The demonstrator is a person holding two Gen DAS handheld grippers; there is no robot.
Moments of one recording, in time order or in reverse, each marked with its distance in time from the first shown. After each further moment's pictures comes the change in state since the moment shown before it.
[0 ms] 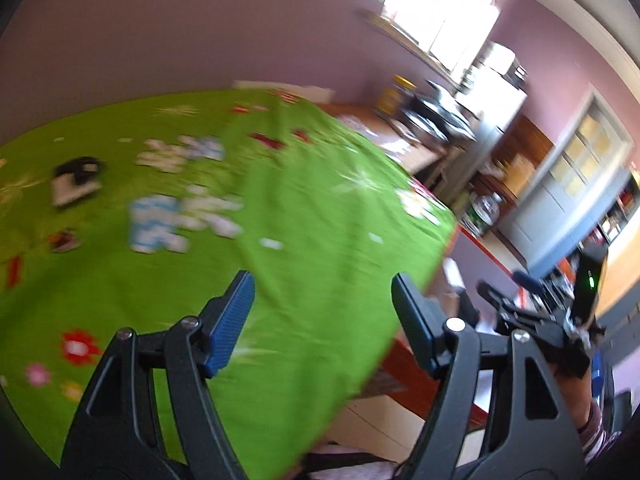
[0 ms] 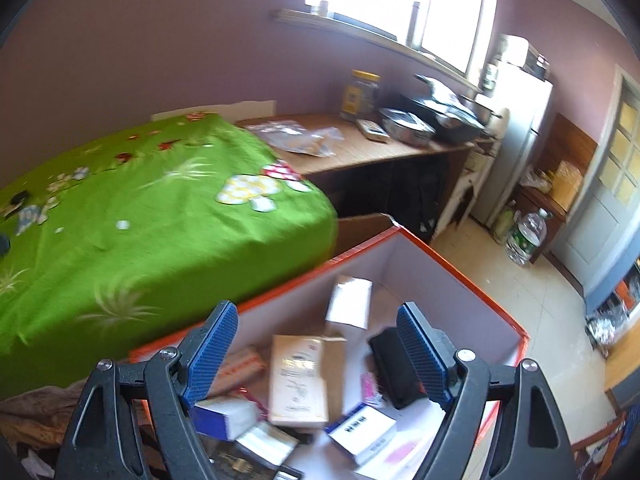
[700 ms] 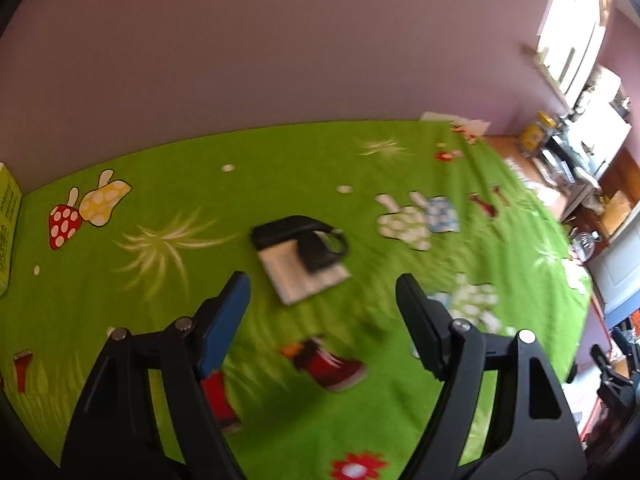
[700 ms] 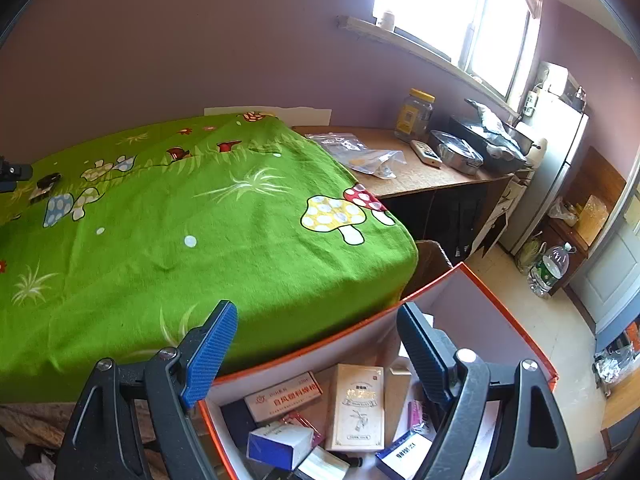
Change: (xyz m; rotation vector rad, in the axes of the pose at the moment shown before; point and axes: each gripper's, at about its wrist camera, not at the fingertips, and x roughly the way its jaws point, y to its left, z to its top) left arm 0.011 0.152 0.065 -0.101 0.033 0.365; right arm 0.011 0.049 0.023 -0.075 -0.016 0.071
